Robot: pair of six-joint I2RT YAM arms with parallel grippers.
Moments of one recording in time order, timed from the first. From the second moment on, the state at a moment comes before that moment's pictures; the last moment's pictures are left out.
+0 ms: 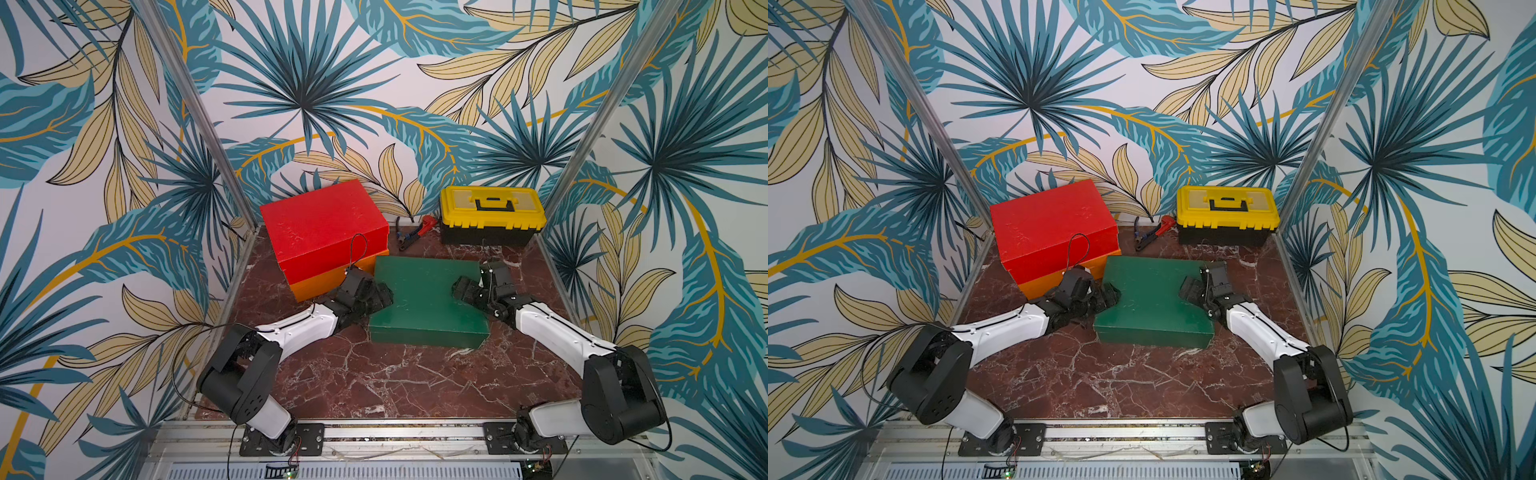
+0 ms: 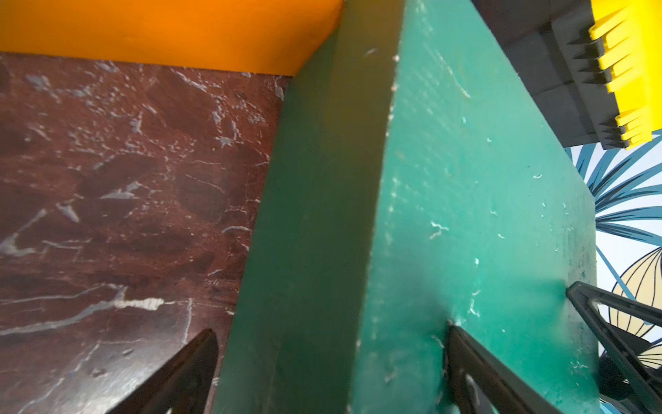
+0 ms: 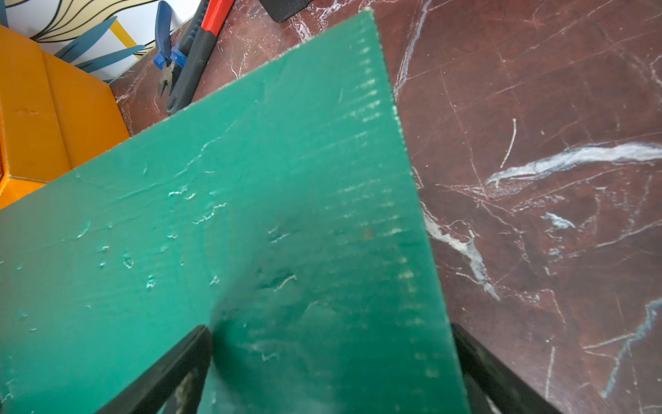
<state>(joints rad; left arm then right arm) -0.57 1.56 0.89 -0.09 0.07 -0.93 0.26 1.43 0.86 -0.27 0.05 0.64</state>
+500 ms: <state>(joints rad) -0.57 1.56 0.89 -0.09 0.06 -0.93 0.25 1.43 0.85 -0.28 0.07 0.65</state>
